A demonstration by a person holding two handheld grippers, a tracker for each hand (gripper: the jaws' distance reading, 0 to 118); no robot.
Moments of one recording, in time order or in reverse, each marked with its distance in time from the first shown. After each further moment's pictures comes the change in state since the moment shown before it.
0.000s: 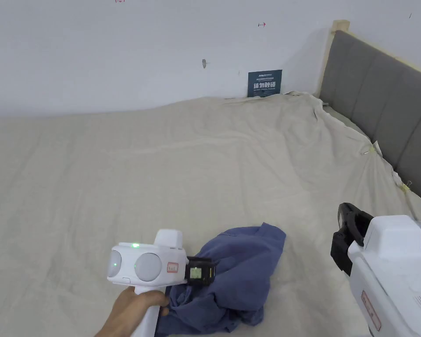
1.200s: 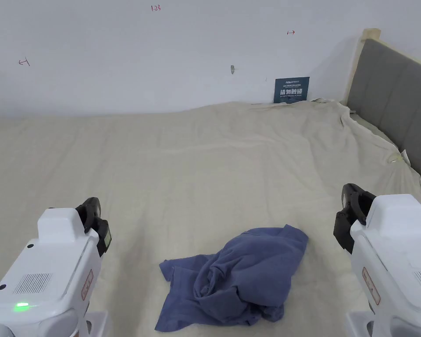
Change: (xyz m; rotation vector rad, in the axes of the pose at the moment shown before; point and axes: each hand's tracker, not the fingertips) left arm -0.055 -0.057 0.187 0.769 0.489 -0.036; right arm -0.029 0.029 0.006 0.078 0.061 0.011
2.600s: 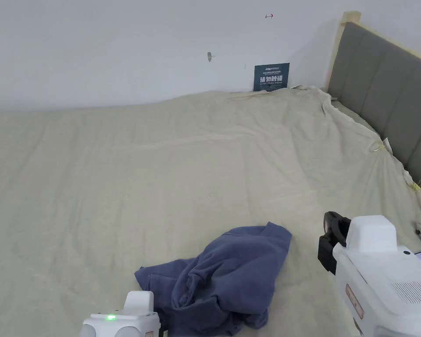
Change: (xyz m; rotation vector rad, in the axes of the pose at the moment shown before) left arm 0.093 -0.162 -0.077 -0.939 -0.253 -0.010; right arm 0.028 -0.056 -0.054 -0.228 0.007 -0.033
